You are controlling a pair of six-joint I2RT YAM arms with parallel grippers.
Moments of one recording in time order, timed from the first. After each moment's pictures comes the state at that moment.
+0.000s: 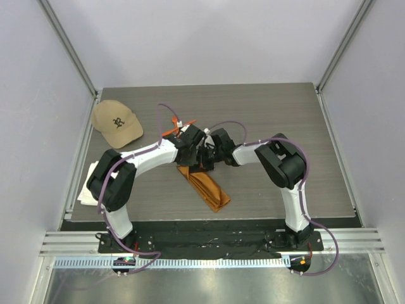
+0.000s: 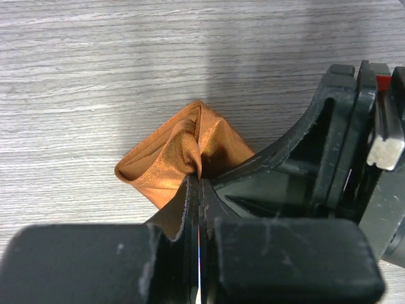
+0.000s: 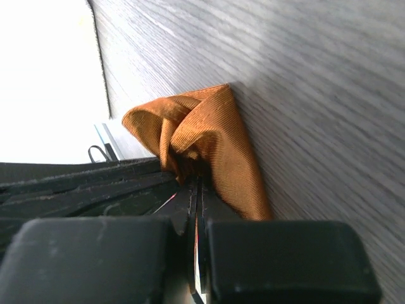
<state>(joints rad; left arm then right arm) -0.70 1.78 1.20 -0.56 -0.26 -0.64 0.64 2.10 1.12 0.24 -0.68 0.85</state>
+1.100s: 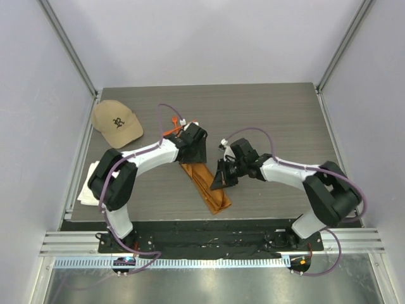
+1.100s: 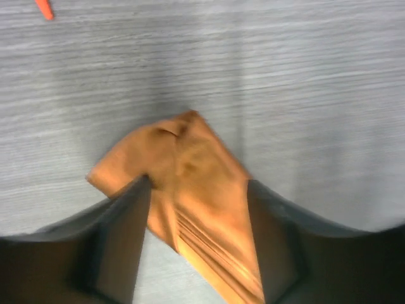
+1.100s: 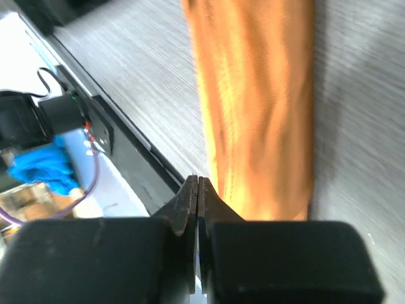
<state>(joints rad) -0.69 1.82 1.21 -0.45 -0.19 -0.64 0.64 1.59 0.75 -0.06 -0.62 0.67</state>
